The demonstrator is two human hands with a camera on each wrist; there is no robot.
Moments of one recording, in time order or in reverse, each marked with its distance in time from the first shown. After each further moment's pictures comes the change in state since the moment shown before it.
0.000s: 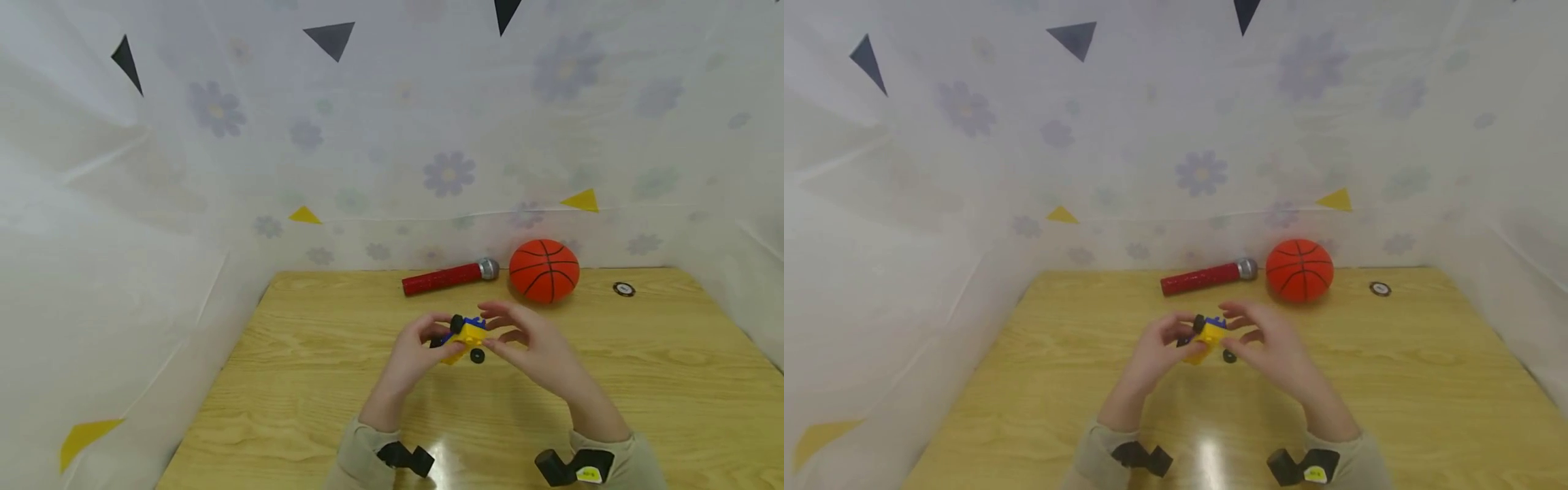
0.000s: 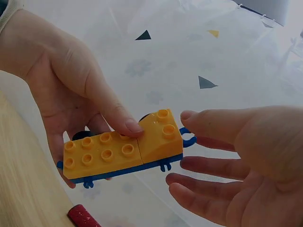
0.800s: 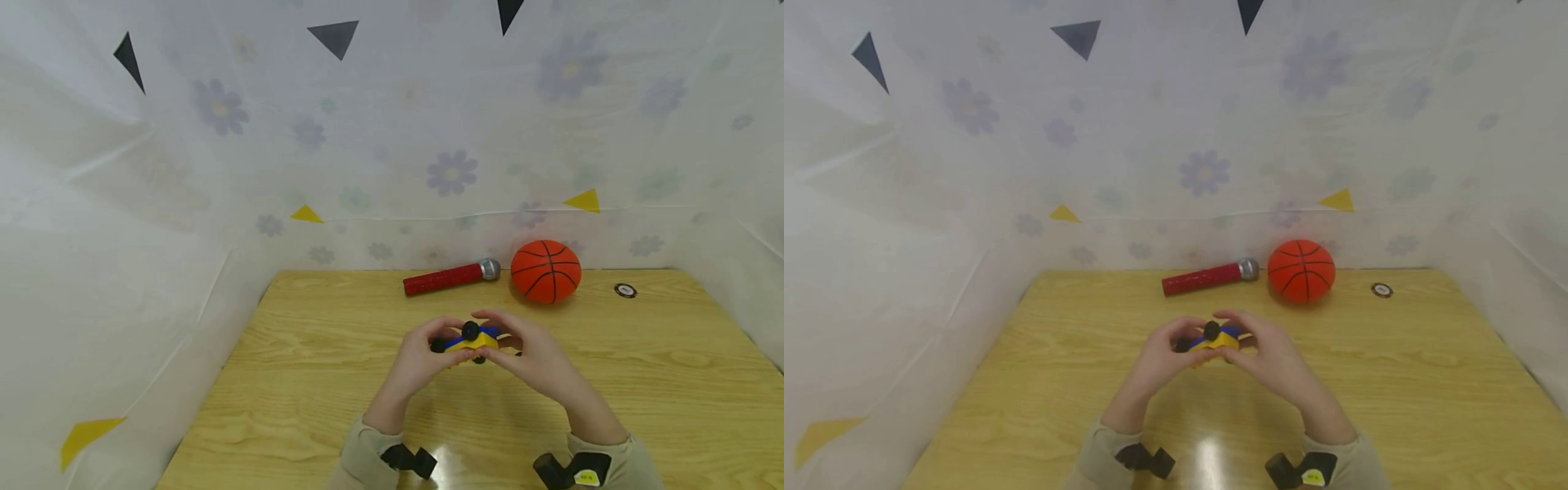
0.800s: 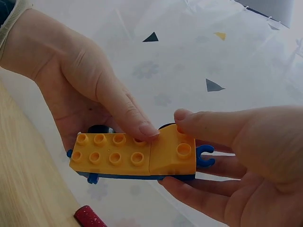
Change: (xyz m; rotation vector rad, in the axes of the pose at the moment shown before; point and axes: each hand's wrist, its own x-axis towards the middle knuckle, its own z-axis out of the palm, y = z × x) left_hand -0.004 0.003 0.007 0.098 -0.050 0.107; right_hand -0.003 -0.006 0.004 -0.046 -0.070 0.047
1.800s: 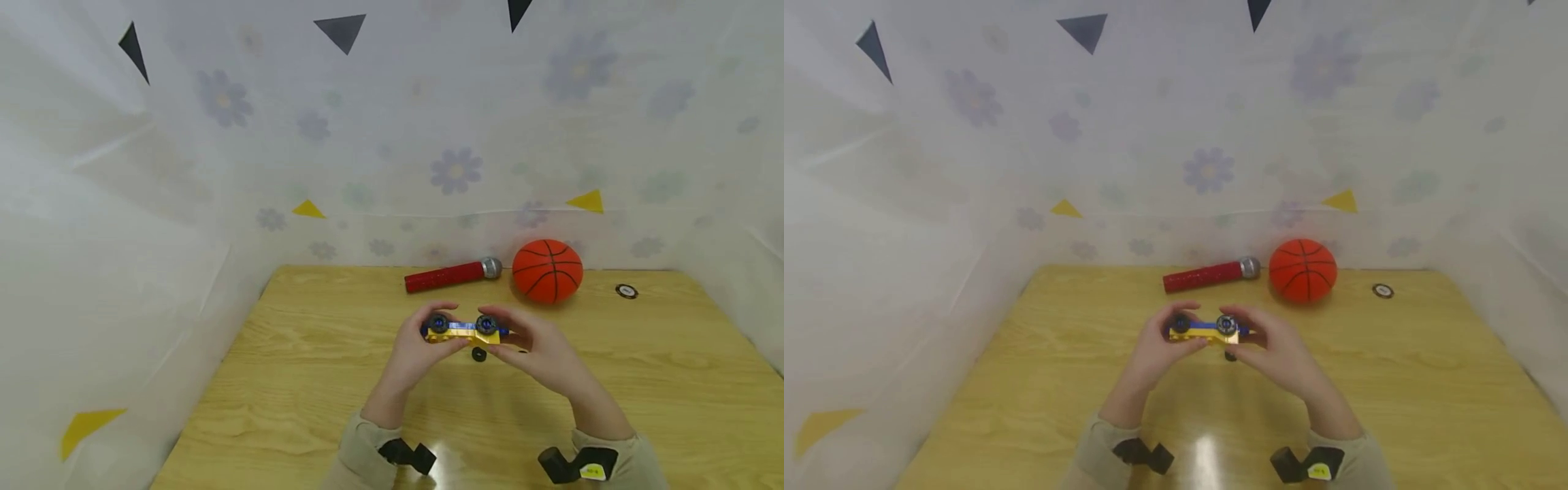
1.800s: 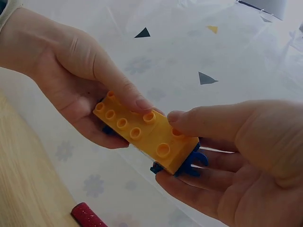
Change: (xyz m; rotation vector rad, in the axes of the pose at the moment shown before) left_hand 0.001 0.004 -0.004 -0.222 0.069 0.024; right_hand -0.001 0.015 -0.006 0.147 -0.032 -0.054
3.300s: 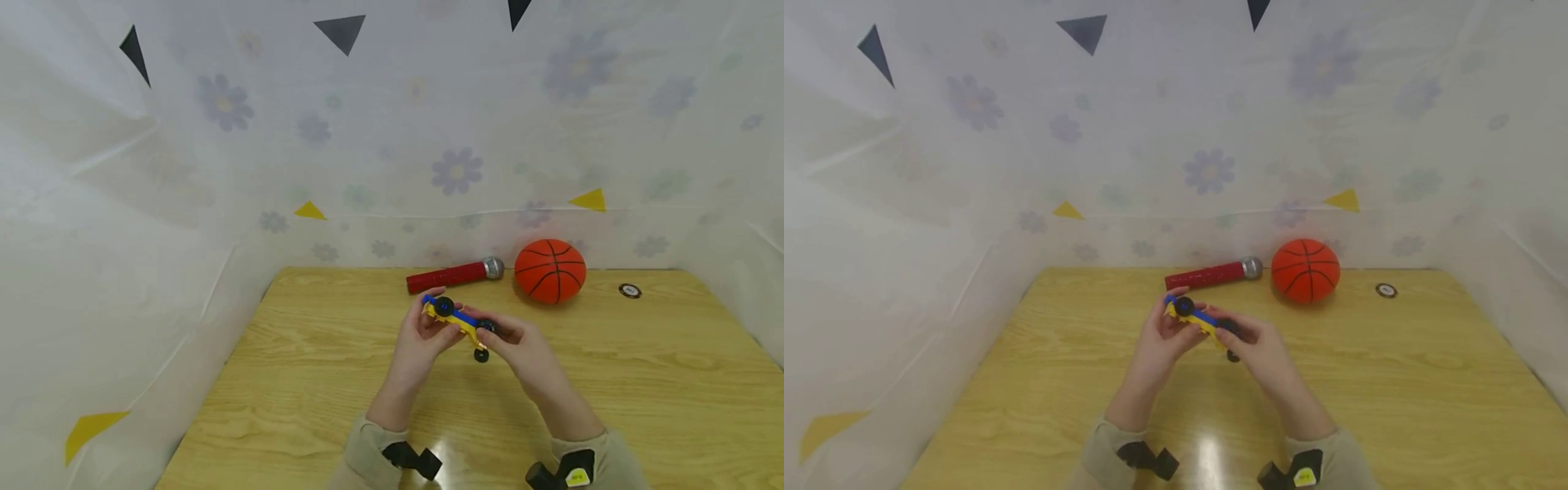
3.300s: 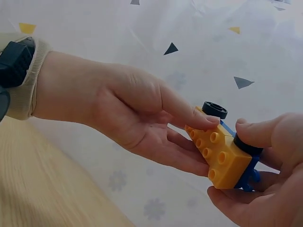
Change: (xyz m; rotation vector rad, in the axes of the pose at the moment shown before) left_hand 0.000 0.002 0.003 -0.444 0.000 -0.021; right_hand 0.007 0.001 0.032 0.422 0.125 0.245
